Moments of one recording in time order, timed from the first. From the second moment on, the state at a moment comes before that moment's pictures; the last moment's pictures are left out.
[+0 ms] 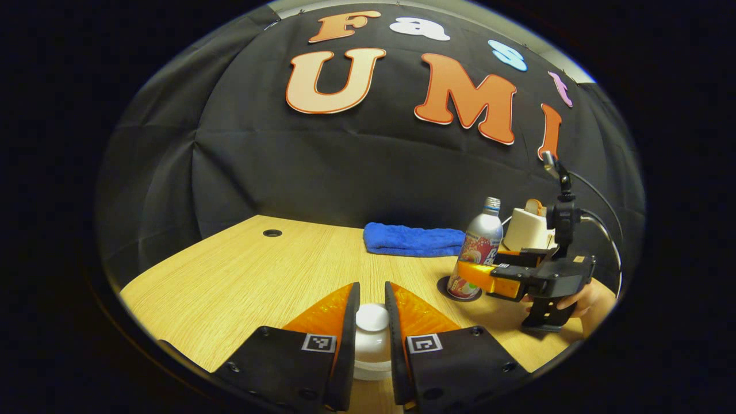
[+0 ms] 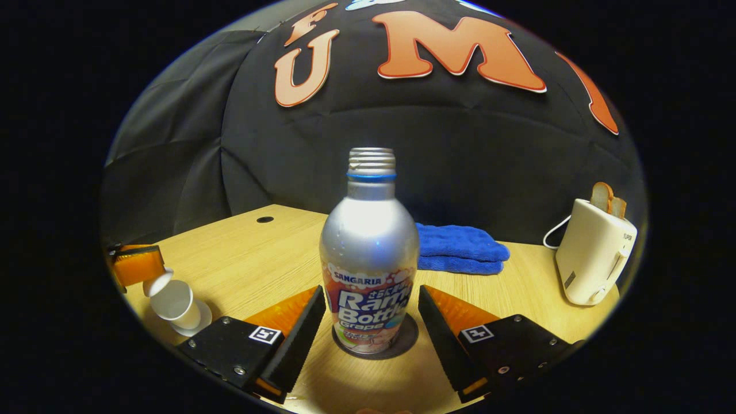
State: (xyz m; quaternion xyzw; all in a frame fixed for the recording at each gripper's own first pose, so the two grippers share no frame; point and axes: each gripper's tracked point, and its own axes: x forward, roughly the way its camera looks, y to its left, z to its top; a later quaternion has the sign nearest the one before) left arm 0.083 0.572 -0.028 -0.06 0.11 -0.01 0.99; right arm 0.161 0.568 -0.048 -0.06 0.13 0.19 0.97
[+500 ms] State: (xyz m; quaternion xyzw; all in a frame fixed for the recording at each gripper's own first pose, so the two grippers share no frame) left arm 0.086 0.562 -0.050 -0.02 0.12 -0.01 0.99; right arm 0.111 0.542 -0.032 -0.06 0.11 0.18 0.98
